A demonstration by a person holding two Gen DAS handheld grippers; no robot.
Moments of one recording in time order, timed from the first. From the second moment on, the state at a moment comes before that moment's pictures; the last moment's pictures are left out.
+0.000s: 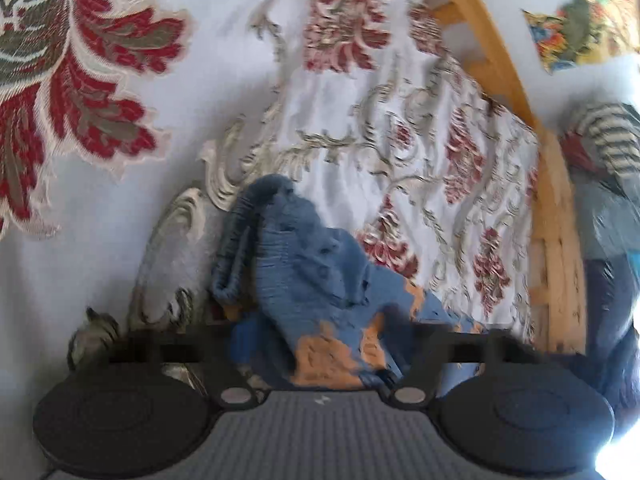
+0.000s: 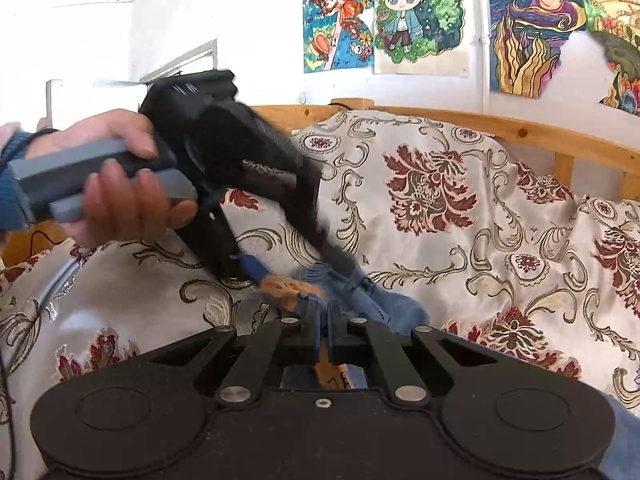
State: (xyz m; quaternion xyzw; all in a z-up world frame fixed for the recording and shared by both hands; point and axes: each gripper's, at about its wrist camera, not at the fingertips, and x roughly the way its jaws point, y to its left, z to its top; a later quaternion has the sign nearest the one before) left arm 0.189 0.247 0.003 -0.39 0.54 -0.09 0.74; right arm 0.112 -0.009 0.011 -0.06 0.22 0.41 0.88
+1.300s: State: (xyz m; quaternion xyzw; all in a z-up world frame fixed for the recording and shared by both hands) left arm 0.148 0.159 0.030 -0.06 0.46 0.10 0.88; right arm 0.212 -0.097 -0.025 -0.12 0.30 0.30 0.90
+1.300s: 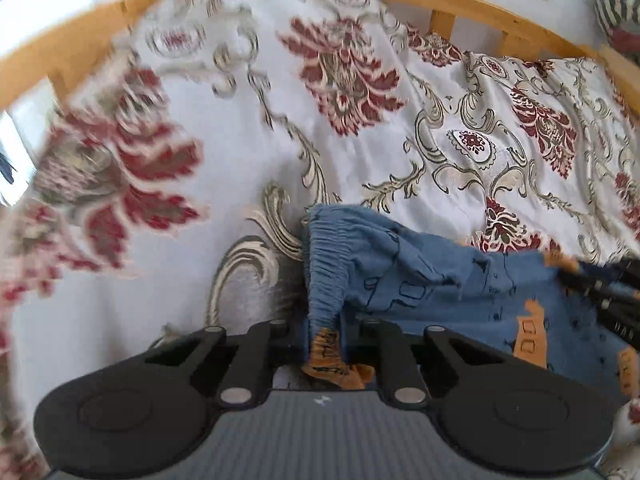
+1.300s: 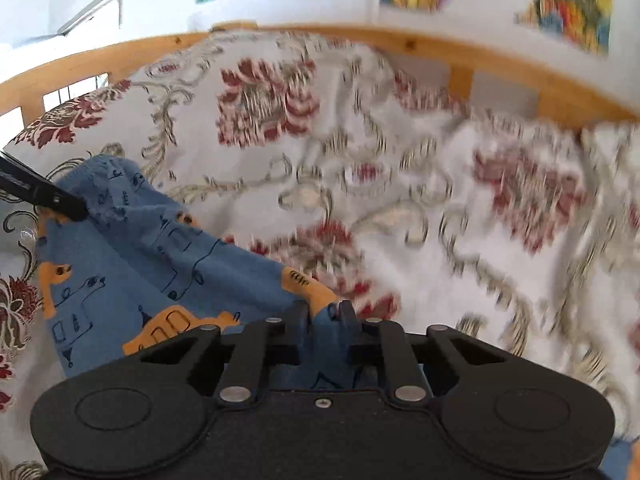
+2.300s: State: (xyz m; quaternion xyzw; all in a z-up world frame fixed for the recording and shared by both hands) left arm 0.249 0.095 0.024 0.04 0.43 -0.24 0.87; right arm 0.203 -0.140 -0.027 -0.17 0.29 0.38 0.86
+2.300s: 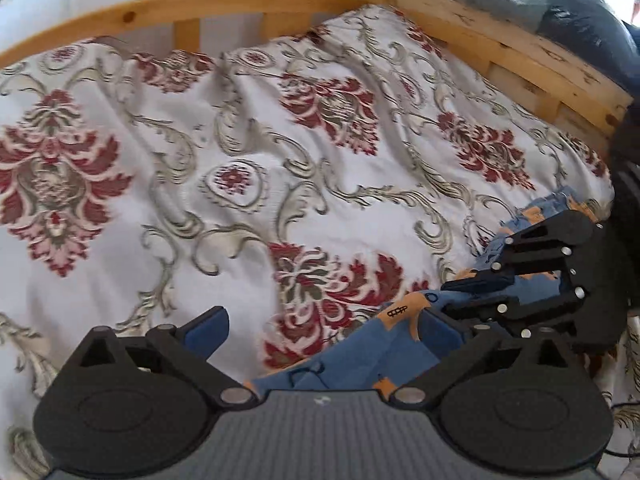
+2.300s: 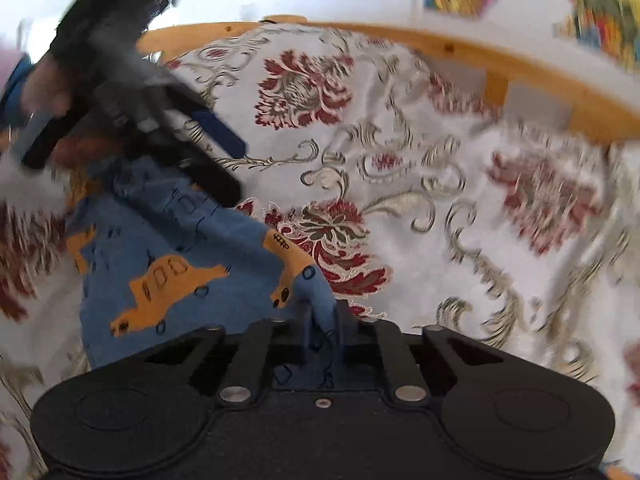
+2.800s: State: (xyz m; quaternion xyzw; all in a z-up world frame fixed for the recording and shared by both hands) left arm 0.272 0.090 0.023 -0.07 0.51 -0.25 0.82; right arm 0.117 -0.134 -0.050 -0.28 0.21 0.38 0.86
